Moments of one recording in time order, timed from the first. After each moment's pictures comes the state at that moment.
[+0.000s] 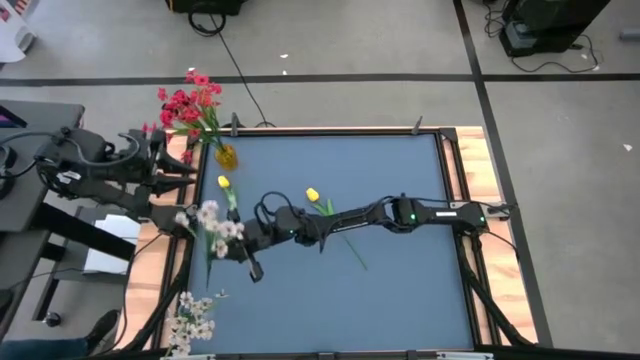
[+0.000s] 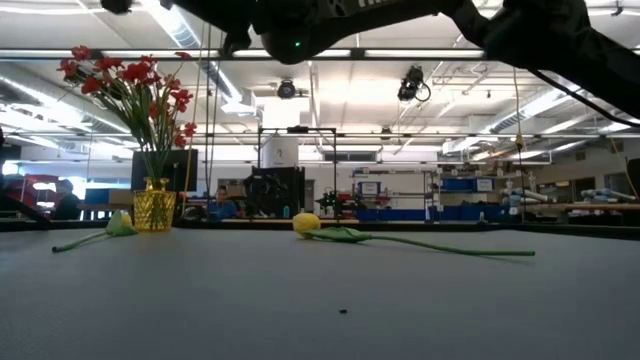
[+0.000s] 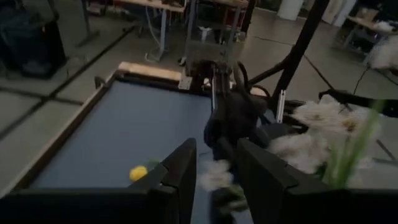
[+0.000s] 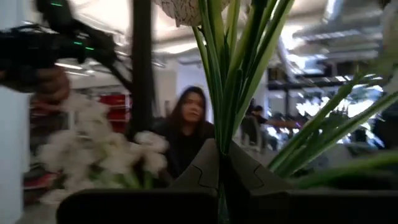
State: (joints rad) left arm -0.29 0.65 1.43 -1.06 -0.30 -0.29; right arm 0.12 2.65 2.36 0.70 -0.33 0.15
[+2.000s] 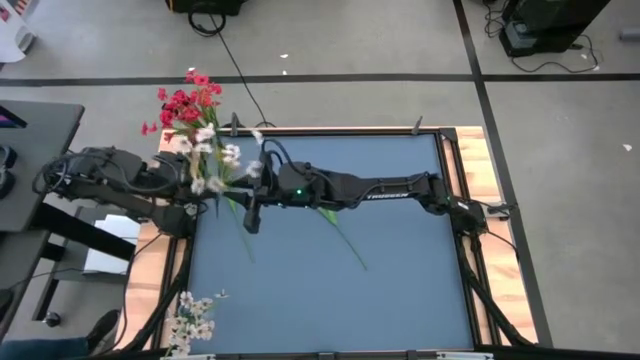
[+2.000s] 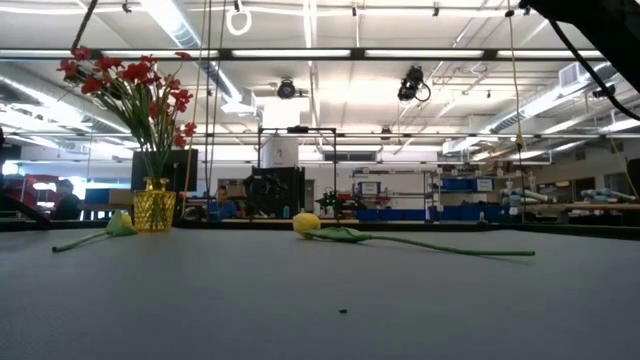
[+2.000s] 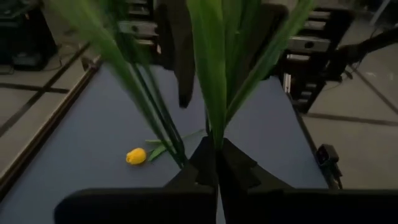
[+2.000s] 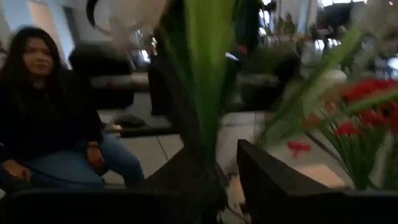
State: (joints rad) left arm -0.29 0.60 1.17 -0.93 -0.26 -0.21; right arm 0.06 2.28 2.36 -0.11 0.17 0.10
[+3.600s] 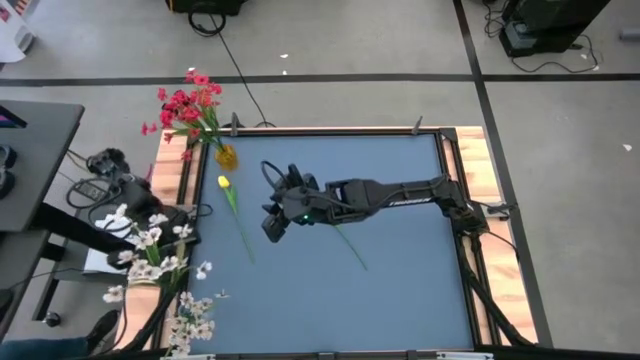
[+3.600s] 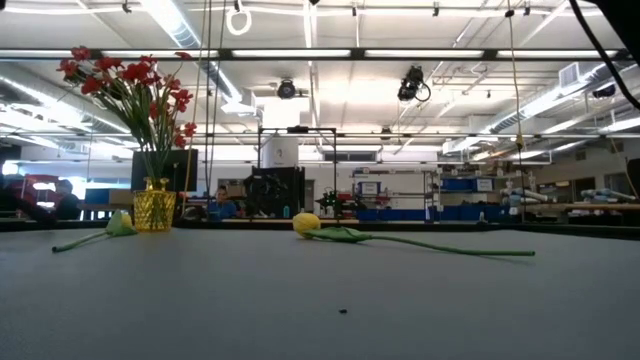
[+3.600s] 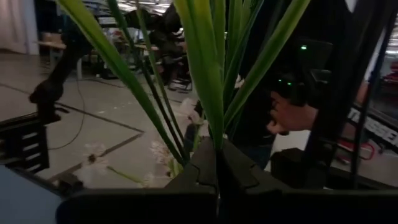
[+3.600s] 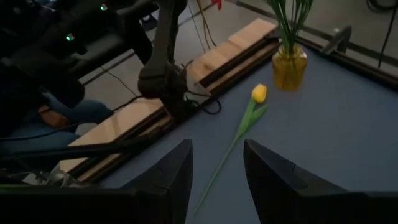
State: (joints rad) left arm -0.72 0.26 0.51 -0.16 0.46 -0.17; right arm 0.16 2.17 2.36 -0.78 0.43 0.68
